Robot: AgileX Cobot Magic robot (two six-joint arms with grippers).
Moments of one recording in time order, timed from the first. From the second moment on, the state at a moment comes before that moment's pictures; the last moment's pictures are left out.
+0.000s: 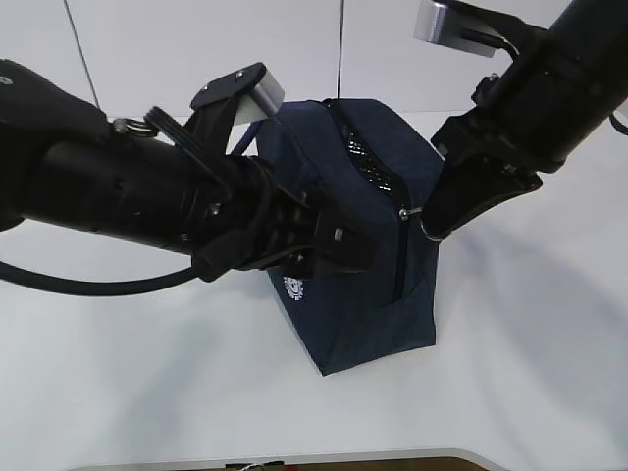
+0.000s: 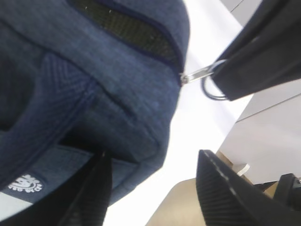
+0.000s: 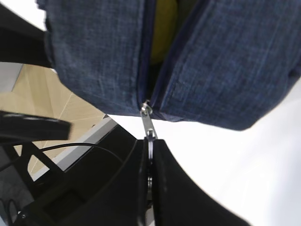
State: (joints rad) left arm -0.77 1.60 -0.96 -1.29 0.38 0.90; right arm 0.28 1.60 -1.38 0.47 1.24 -0.41
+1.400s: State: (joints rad) left arm -0.77 1.63 -0.96 -1.30 0.31 0.90; right arm 0.28 1.61 -1.47 0.47 1.25 -0.39
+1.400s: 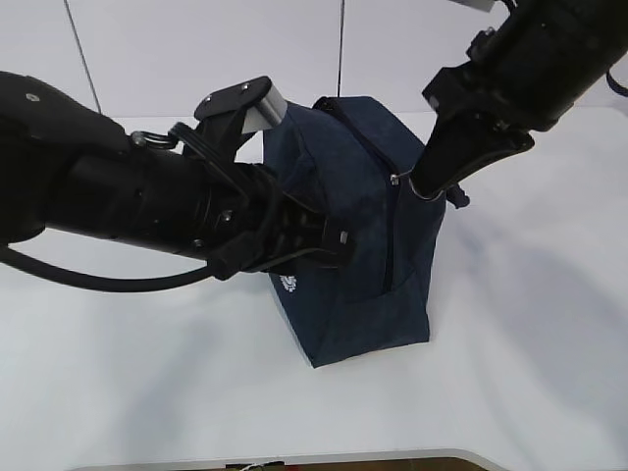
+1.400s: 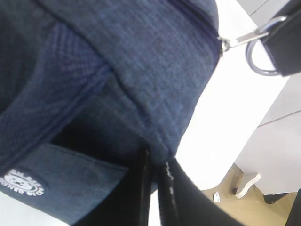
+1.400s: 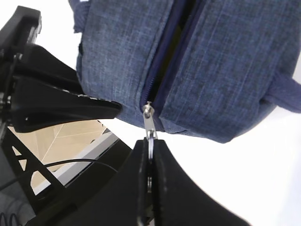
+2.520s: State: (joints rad) left arm -0.77 1.63 -0.96 -1.29 0.31 0.90; right arm 0.28 1.73 -1.65 0.46 1.26 -0.33
